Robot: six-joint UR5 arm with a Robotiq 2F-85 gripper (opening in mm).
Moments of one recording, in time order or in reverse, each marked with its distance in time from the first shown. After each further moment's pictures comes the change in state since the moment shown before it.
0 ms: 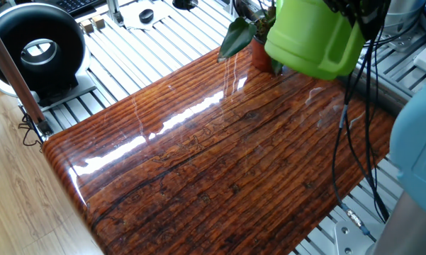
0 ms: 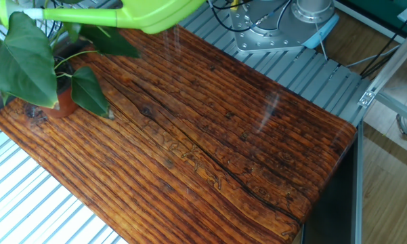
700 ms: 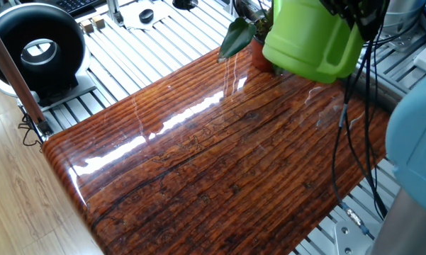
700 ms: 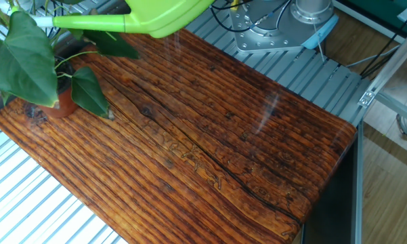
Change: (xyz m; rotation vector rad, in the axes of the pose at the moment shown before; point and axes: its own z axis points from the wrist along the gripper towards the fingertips) arm 0.004 -0.008 -0.001 -0.004 -0.022 -0.055
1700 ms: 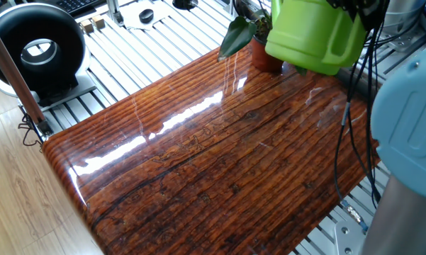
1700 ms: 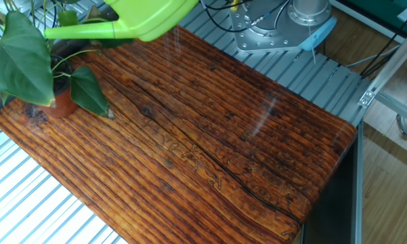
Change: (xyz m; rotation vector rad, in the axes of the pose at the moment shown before) arm 0.018 -0.024 0.010 -0.034 -0.010 -0.077
